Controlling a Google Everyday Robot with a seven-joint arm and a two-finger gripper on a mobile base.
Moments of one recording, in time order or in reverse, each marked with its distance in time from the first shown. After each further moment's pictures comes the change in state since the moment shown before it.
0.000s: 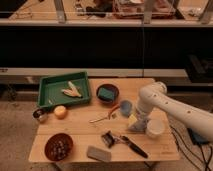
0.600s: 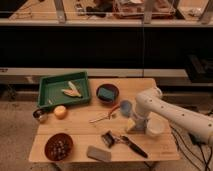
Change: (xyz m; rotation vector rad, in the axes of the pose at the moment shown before) arm -0.002 -0.006 0.031 -0.011 -0.016 -0.007
